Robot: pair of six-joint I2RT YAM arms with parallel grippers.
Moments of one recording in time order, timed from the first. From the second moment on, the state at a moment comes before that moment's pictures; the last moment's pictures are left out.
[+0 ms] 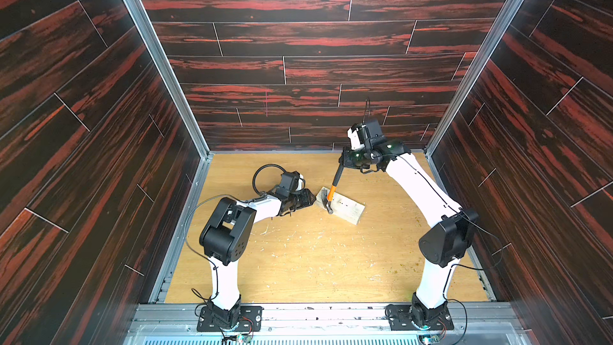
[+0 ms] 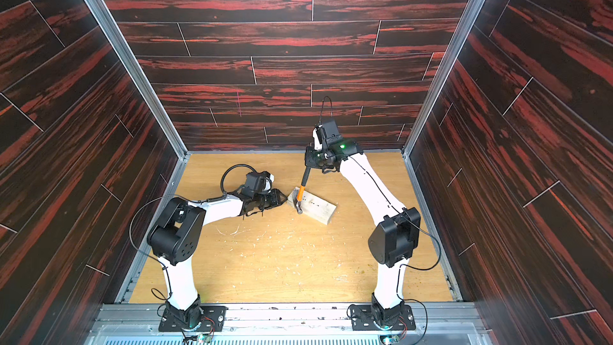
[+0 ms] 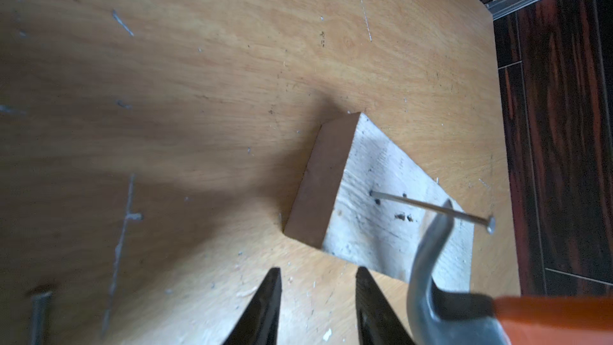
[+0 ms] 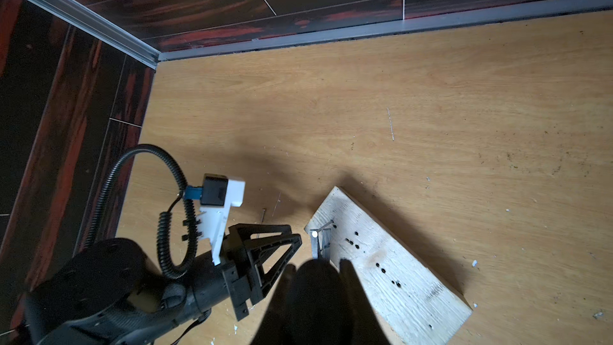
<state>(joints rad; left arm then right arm) -0.43 1.96 1.16 0.04 0.37 -0.66 0.47 1.90 1.98 -0.89 -0.13 0.44</state>
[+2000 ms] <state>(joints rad) -0.44 1.96 1.07 0.17 0.37 -0.73 0.49 1.84 2.16 -1.03 -0.11 0.40</state>
